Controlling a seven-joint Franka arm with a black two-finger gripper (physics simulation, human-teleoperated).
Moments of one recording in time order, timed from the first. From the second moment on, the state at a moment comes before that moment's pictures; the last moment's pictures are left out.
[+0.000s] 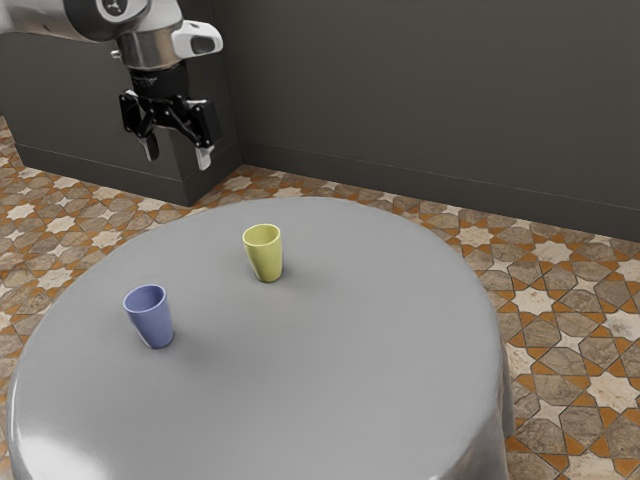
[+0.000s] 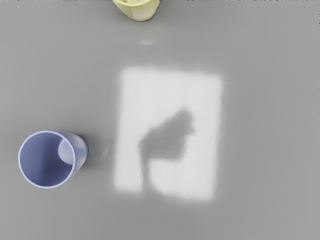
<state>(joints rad) -0.08 0.01 0.05 -1.52 0.04 1.52 -0.11</state>
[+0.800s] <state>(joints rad) -0.07 0.32 0.07 -1.29 0.04 1.55 -0.06</state>
